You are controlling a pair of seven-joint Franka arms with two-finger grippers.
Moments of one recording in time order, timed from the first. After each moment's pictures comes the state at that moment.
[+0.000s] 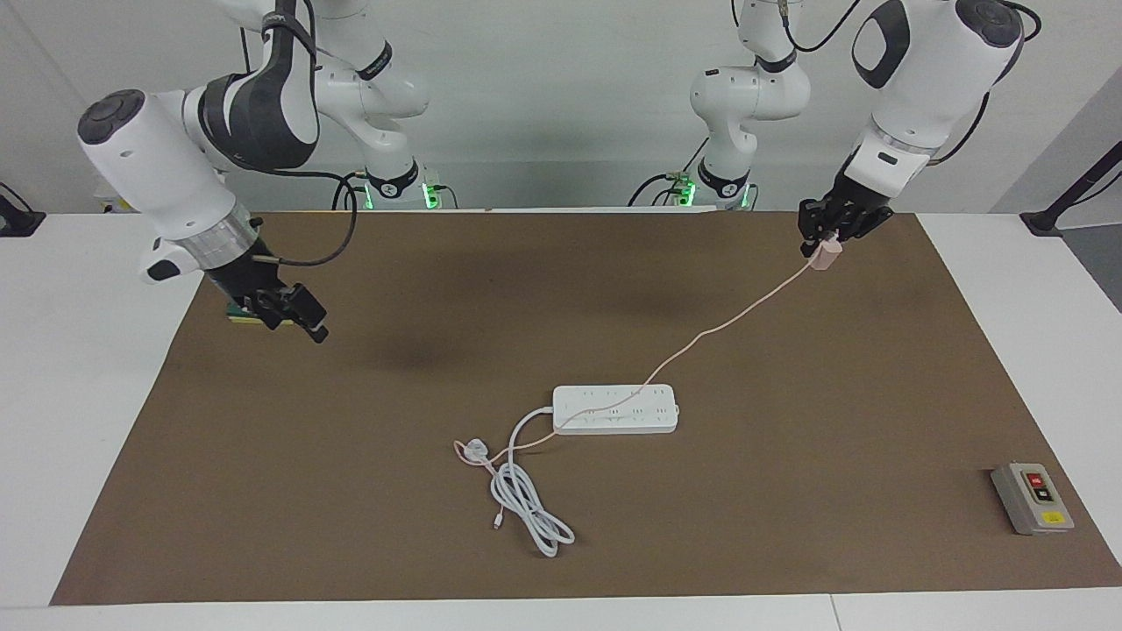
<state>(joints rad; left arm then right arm) -0.09 -0.17 -0.02 -1.91 -0.10 1.76 -0.12 -0.05 0.08 -0.02 -1.77 0.19 1.94 0.19</state>
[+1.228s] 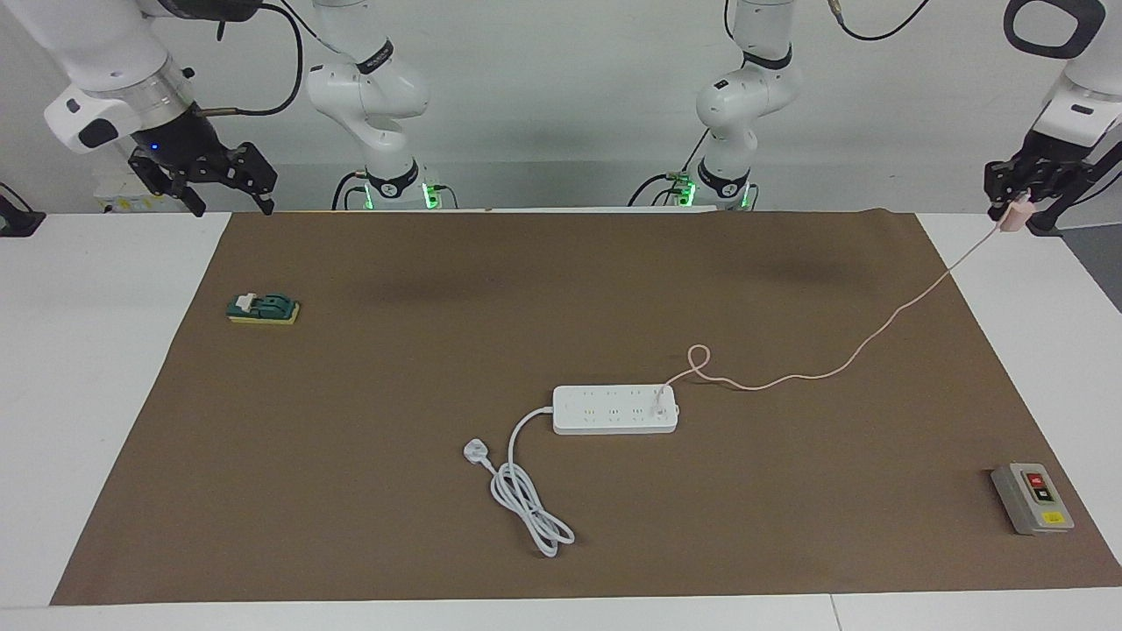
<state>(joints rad) 0.45 -0.17 0.00 -1.84 0.08 1.80 0.59 -0.06 -0.05 -0.06 -1.55 0.03 1.43 -0.08</state>
